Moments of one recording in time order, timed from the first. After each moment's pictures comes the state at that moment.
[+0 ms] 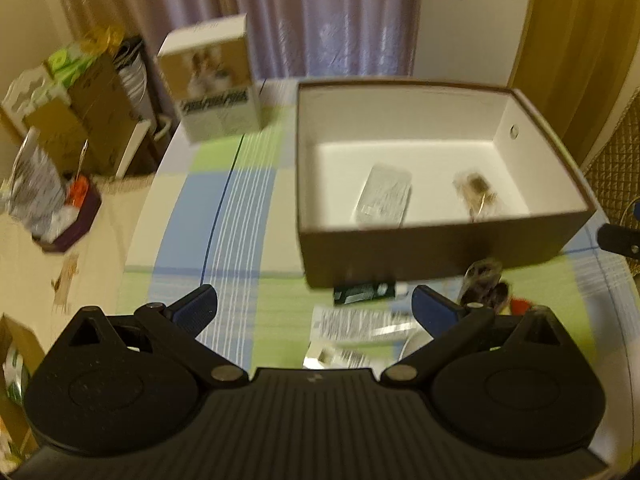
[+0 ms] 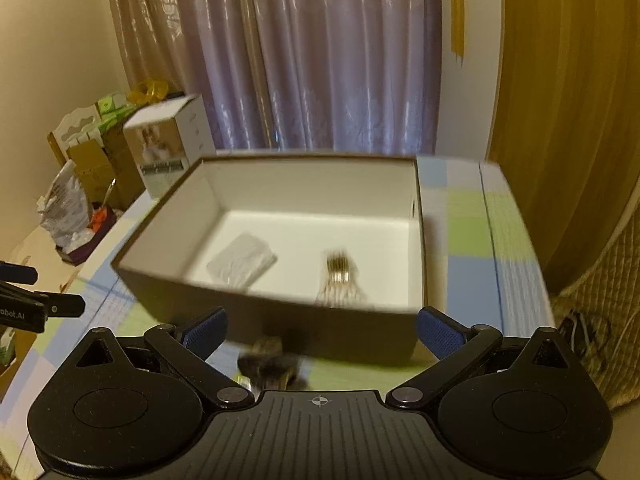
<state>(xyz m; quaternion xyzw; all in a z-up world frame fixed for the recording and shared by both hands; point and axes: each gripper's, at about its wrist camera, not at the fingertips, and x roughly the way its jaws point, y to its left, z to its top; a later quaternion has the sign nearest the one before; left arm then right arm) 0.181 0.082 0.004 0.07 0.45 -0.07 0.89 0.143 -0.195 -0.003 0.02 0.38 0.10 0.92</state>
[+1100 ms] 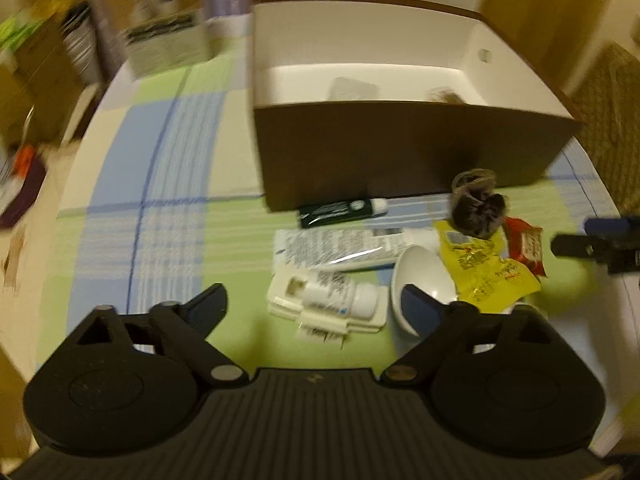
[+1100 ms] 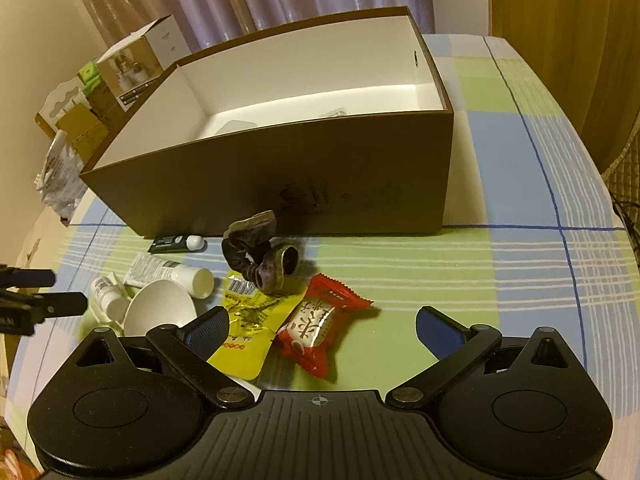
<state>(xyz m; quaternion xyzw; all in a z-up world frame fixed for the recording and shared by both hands) 0.176 0.087 -0.069 0.08 0.49 -0.16 0.85 0.135 -0.205 -0.100 0.09 0.47 0.10 0.87</state>
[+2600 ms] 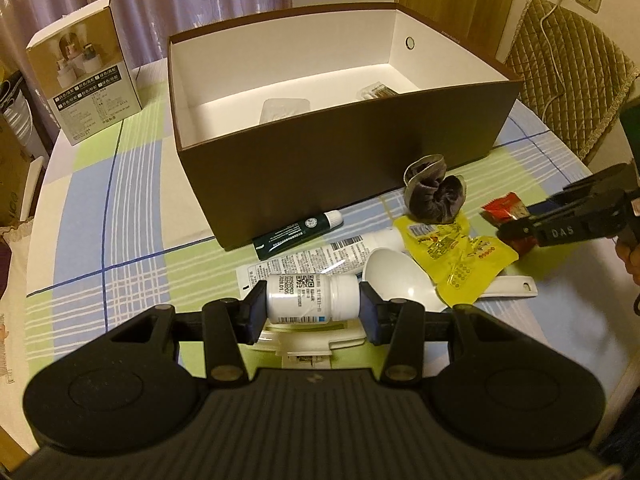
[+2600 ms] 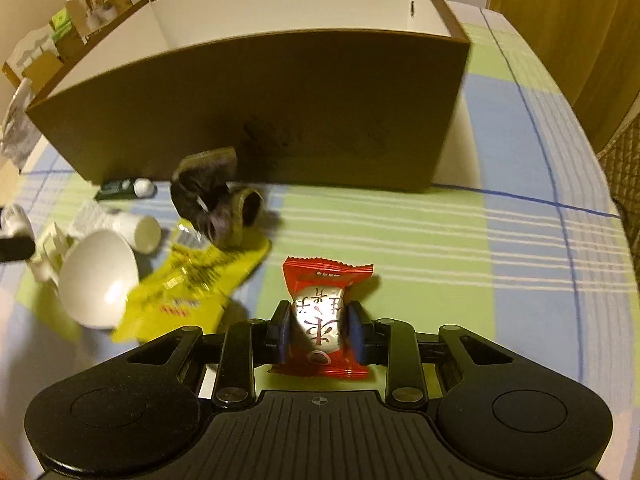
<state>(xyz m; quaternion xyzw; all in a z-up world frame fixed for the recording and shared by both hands) 0.172 0.077 -0.070 0.13 0.45 -0.25 0.85 0.135 -0.195 -0.142 0.02 0.52 0.06 0.85</state>
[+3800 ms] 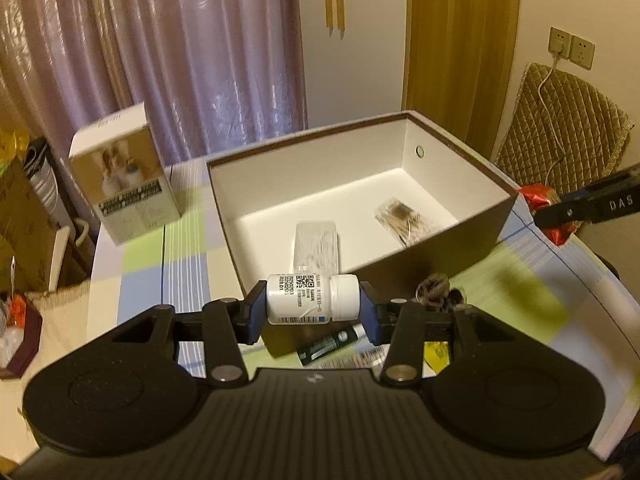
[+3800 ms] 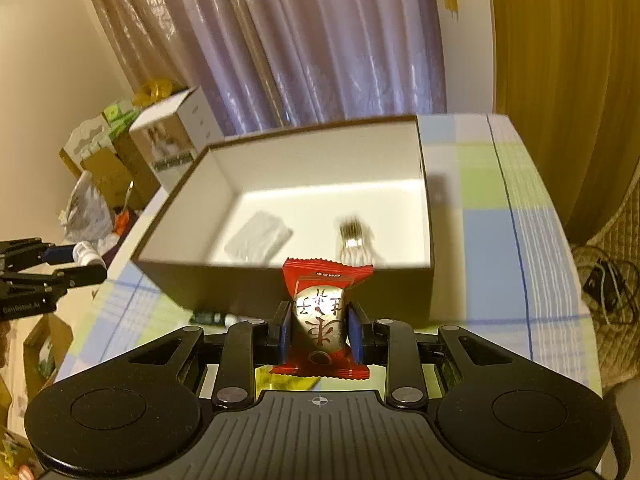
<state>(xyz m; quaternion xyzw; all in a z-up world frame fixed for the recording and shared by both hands) 0.192 0.084 0.019 0.13 0.34 -0.25 0.90 0.145 -0.214 0.001 0.09 0.40 0.12 0.90</state>
